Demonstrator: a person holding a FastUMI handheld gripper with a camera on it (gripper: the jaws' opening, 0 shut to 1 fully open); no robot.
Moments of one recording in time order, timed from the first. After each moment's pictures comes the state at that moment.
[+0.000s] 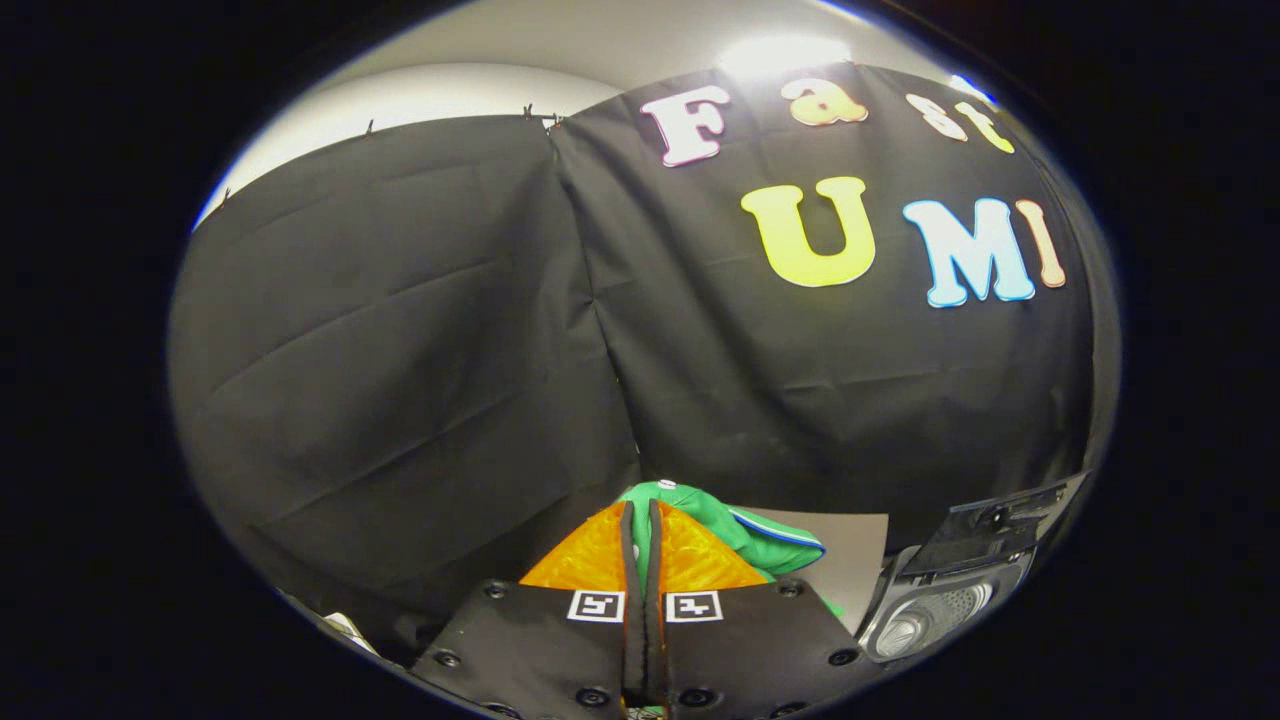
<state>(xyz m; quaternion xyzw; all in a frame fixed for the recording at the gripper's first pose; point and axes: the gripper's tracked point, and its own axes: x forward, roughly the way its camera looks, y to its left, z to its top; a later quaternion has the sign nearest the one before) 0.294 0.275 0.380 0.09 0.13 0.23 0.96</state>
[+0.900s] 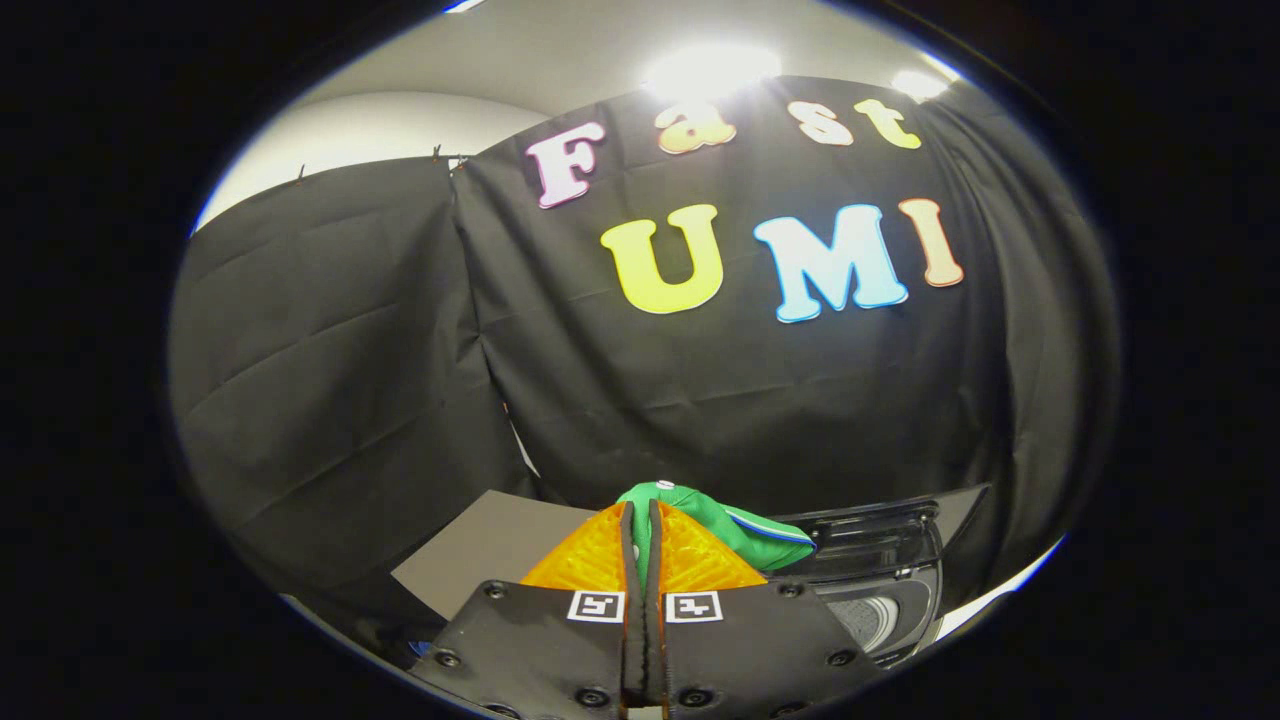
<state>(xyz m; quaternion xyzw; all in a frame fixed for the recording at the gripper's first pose) 0.285 0.015 0.354 0.11 0.12 0.13 0.98</state>
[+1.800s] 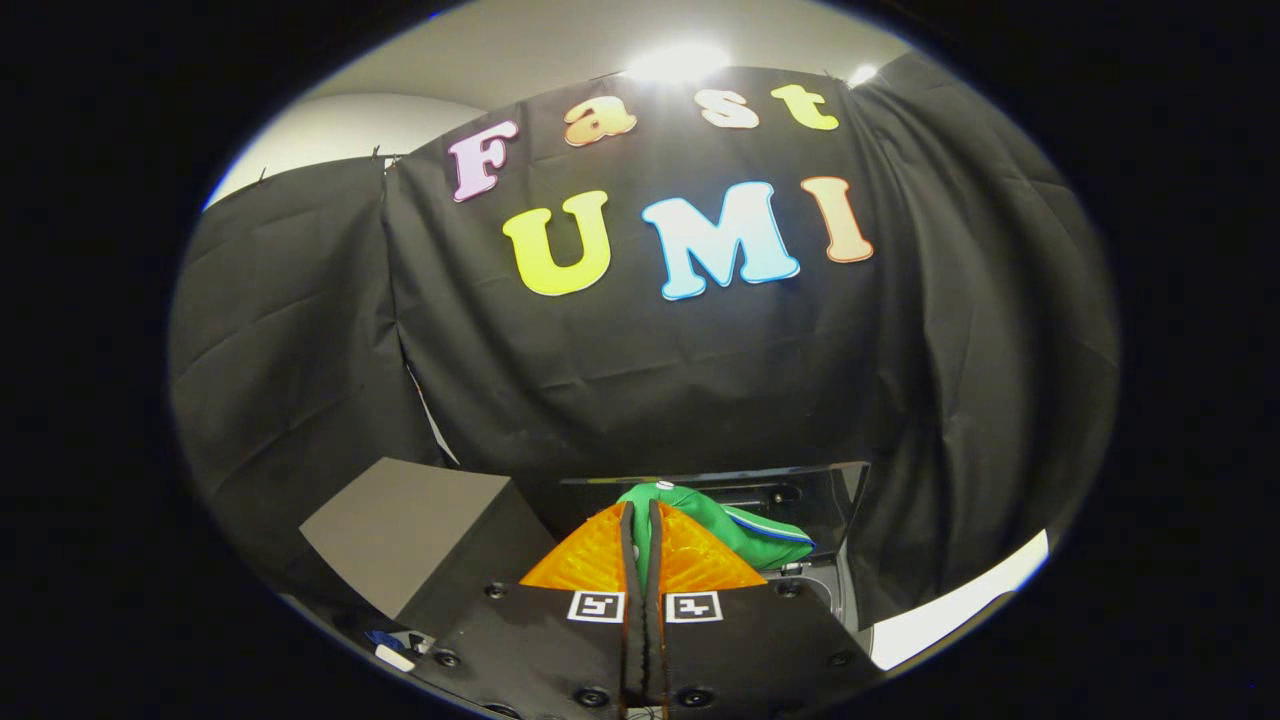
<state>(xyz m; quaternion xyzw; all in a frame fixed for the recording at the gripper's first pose) 0.291 -0.141 0.242 0.10 0.15 0.06 0.98</state>
